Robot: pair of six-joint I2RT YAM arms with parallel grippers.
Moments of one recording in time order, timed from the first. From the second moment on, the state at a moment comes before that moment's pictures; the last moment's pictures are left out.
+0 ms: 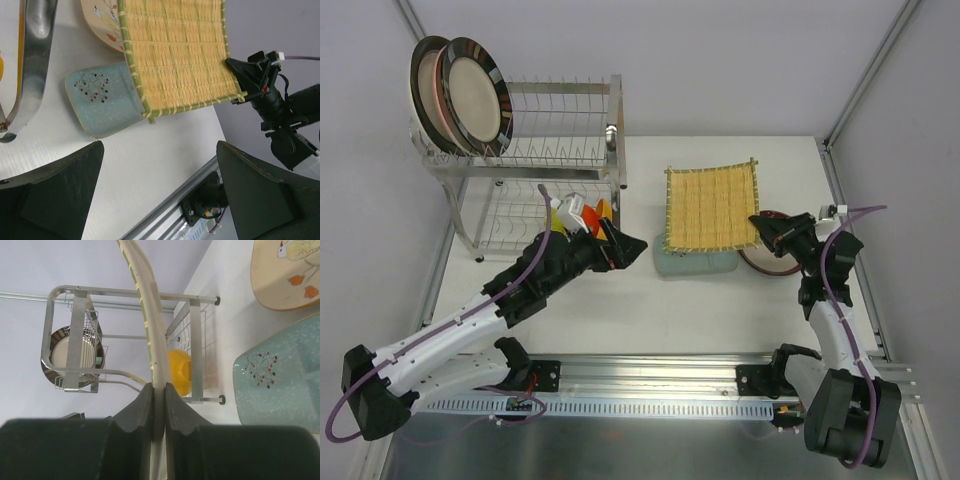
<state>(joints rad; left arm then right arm) -0.84 0.85 0.68 -0.05 -0.09 -0.84 -0.20 0.92 0.40 0.42 -0.73 1.31</state>
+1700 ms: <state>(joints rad) -0.96 1.13 0.93 0.20 -0.21 -0.79 -0.13 0.98 0.30 1.13 -0.90 1.83</state>
